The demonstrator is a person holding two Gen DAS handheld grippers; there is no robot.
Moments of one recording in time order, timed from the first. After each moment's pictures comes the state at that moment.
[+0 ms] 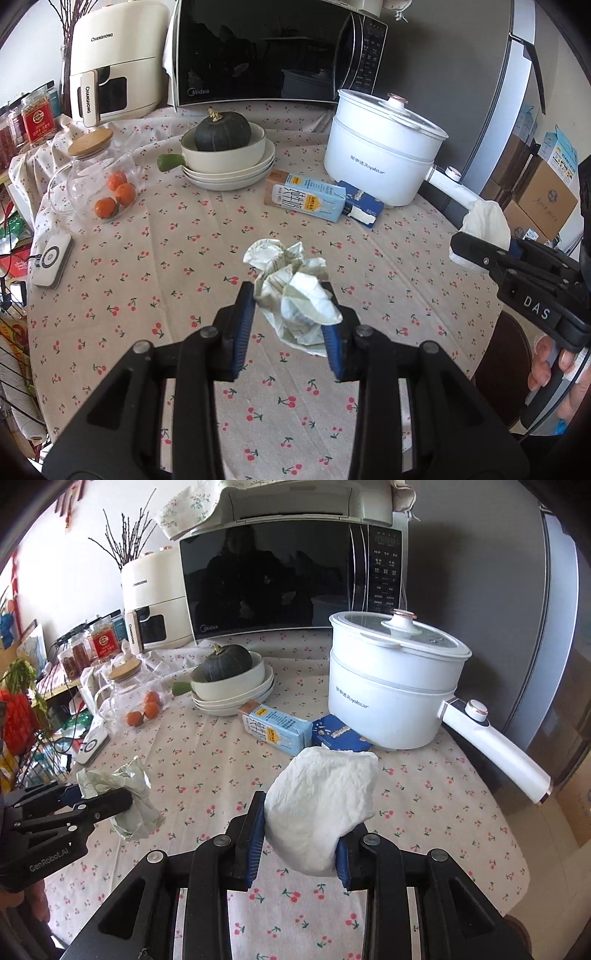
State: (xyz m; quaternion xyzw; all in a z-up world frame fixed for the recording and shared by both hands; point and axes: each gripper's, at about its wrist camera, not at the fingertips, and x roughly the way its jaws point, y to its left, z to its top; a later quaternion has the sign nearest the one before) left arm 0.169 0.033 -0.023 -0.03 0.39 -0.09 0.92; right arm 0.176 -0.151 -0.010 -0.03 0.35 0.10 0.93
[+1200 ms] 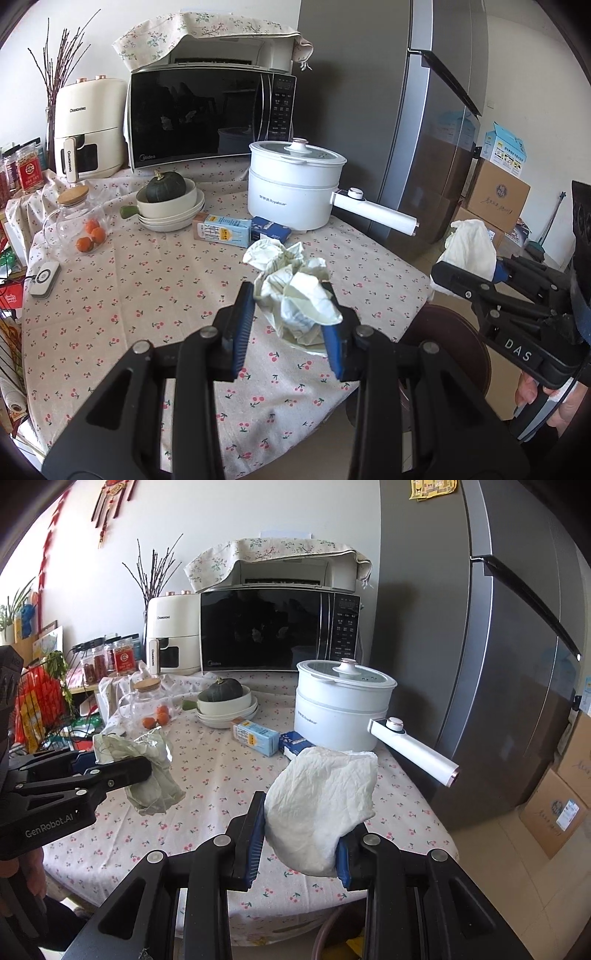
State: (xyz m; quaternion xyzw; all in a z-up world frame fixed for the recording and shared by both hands) left arm 0.057 -0.045 0.017 -0.01 0.28 -0.16 0.95; right arm 0.023 -0.214 0.026 -0.06 0.26 0.08 0.96
